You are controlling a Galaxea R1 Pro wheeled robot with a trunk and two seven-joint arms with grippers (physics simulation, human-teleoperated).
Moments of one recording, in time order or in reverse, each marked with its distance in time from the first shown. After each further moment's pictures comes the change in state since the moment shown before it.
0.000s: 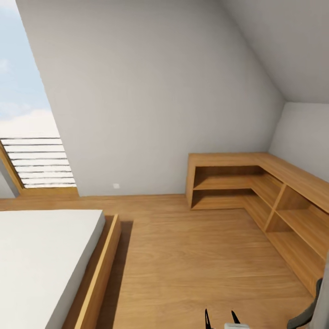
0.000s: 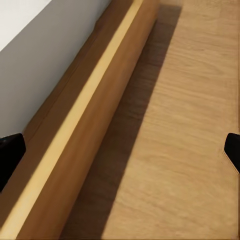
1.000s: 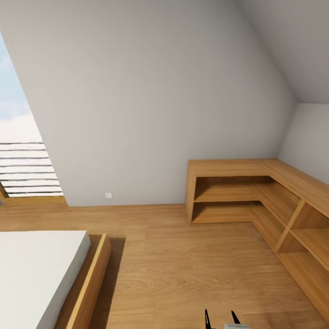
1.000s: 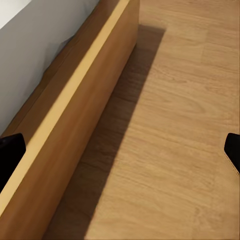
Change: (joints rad) left arm 0.000 0.001 0.000 0.000 0.000 0.000 0.000; right arm 0.000 0.000 0.000 0.000 0.000 0.001 0.000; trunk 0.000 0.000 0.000
